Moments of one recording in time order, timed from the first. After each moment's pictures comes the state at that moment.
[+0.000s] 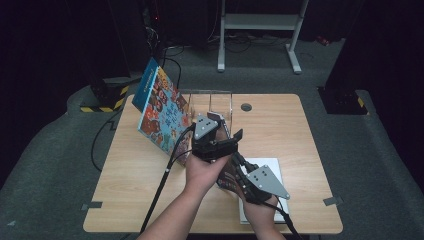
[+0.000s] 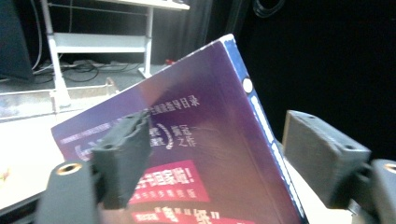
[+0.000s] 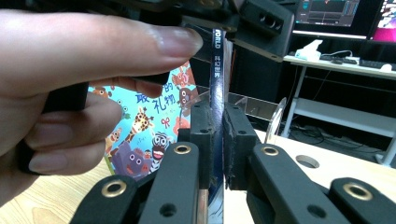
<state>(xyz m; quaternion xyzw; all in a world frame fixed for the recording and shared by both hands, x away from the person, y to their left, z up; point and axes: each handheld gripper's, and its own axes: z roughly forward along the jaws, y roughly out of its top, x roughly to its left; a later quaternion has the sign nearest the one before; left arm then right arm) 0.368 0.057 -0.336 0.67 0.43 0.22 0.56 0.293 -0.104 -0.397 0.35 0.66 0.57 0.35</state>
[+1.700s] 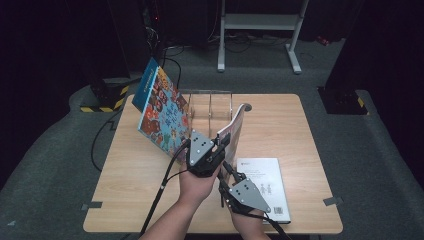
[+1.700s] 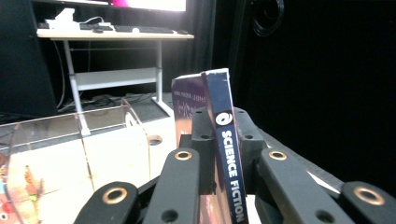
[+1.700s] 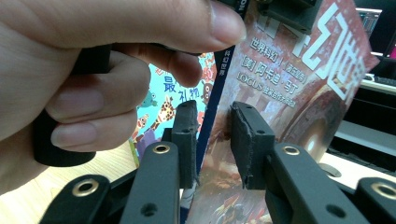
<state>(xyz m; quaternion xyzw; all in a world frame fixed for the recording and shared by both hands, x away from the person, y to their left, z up) 0.330 0.060 -0.348 0.66 0.38 0.28 0.58 0.277 -0.075 -0.424 0.30 0.67 0.57 0.37</state>
